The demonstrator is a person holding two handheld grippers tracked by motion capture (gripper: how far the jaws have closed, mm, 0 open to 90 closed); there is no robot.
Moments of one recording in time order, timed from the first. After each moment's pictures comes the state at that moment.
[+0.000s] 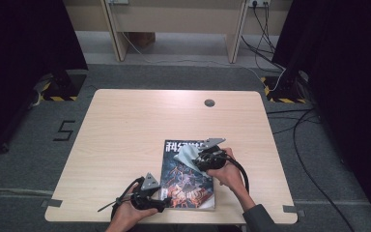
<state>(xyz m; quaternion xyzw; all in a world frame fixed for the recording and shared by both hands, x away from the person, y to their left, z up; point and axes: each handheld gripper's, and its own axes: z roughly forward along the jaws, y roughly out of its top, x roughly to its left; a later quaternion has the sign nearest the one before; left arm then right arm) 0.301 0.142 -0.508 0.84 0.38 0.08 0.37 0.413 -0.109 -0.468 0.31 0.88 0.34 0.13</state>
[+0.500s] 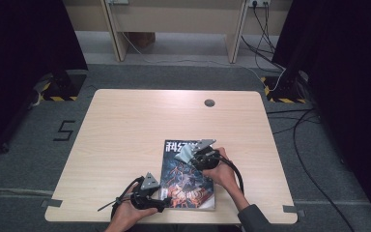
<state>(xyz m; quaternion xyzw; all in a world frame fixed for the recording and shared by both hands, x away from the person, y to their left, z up) 0.302 0.143 -0.509 0.84 0.38 0.08 0.37 0.423 -0.096 -0.487 0.29 0.90 0.30 0.15</state>
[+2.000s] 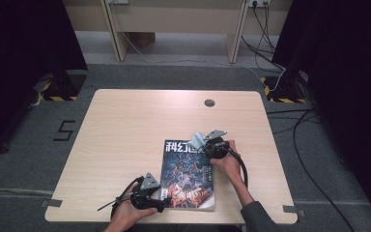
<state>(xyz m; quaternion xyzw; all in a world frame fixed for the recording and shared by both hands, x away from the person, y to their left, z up) 0.303 0.144 -0.509 0.85 0.37 0.08 0.38 0.455 -0.121 -0.492 0.35 0.86 0.30 0.21</state>
